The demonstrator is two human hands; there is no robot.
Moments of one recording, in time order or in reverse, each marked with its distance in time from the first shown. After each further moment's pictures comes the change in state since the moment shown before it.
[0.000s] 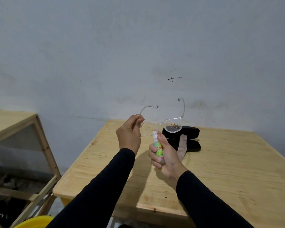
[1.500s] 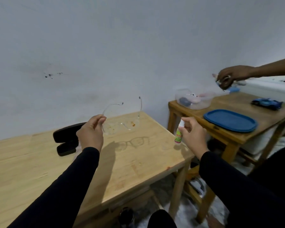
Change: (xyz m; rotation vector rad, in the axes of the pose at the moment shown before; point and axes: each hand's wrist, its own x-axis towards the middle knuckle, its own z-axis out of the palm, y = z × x) left_hand -0.095 0.053 0.164 -0.132 -0.366 -0.129; right_hand -0.247 -0.178 -0.199 -1.231 1.241 -0.613
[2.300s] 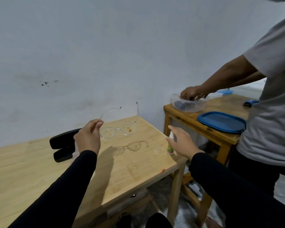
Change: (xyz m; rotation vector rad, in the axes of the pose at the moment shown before) left_hand 0.001 0.003 0.002 0.041 -0.017 -0.008; right_hand 0.005 0.012 0.002 -0.413 -0.372 -0.103
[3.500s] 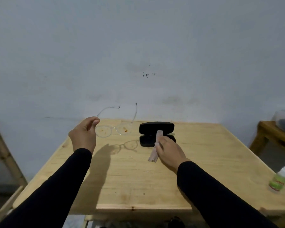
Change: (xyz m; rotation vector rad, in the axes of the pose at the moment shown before) left_hand 0.039 -0.055 -0.241 0.325 0.454 -0.001; right_hand 0.018 -0.225 0.199 -0.039 -0.299 -0.547
